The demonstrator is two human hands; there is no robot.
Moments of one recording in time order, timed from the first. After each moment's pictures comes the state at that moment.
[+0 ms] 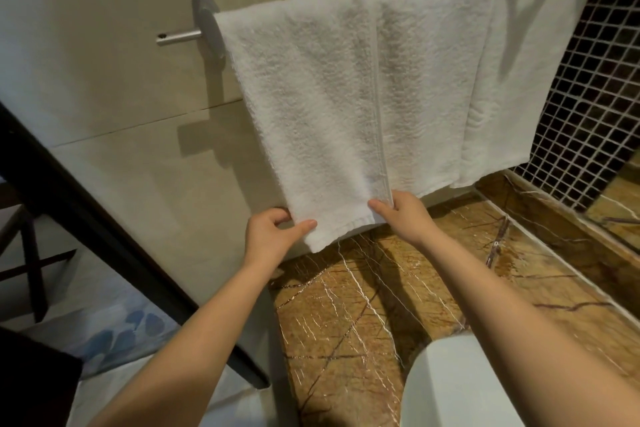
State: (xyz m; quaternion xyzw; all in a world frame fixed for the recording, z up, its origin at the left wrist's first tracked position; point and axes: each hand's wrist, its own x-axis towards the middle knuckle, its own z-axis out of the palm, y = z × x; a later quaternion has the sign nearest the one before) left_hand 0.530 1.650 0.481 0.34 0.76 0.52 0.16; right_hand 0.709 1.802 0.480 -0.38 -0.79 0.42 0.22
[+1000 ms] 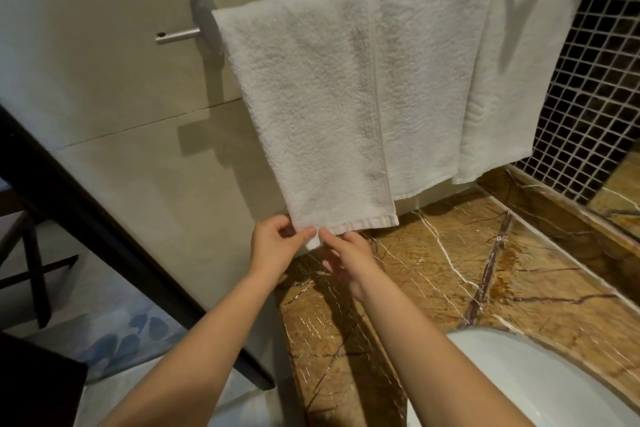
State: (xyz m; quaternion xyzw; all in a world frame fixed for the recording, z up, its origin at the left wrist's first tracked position) left_hand 0.534 1.643 0.468 0.35 0.75 0.53 0.18; right_hand 0.653 1.711 0.441 -0.40 -0.42 0.78 0.25
